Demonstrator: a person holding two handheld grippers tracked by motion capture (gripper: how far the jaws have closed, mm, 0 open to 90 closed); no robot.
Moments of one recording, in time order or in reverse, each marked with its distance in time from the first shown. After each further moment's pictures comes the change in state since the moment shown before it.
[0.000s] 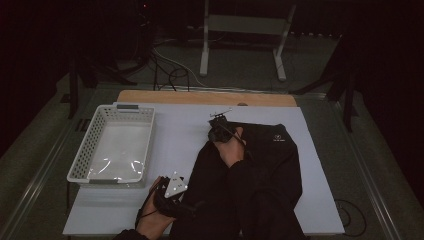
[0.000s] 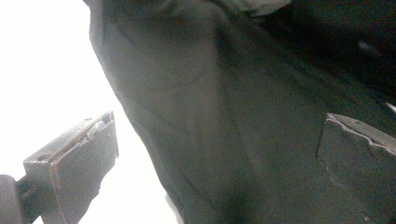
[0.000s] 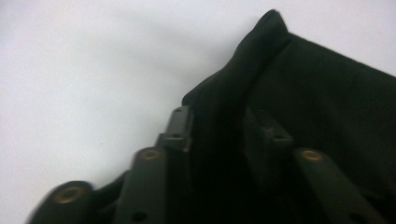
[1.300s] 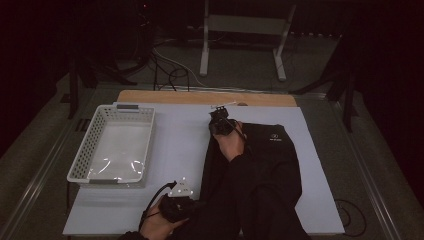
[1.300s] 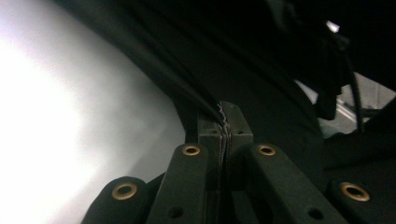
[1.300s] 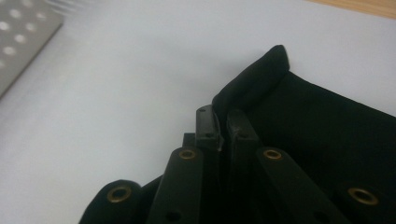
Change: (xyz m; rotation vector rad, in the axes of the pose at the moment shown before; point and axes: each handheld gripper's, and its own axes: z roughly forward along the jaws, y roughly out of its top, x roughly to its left) left arm -0.013 0.001 0.002 0.068 -0.270 -0.034; right arm -0.001 0.021 -0.013 -0.078 0.106 0.027
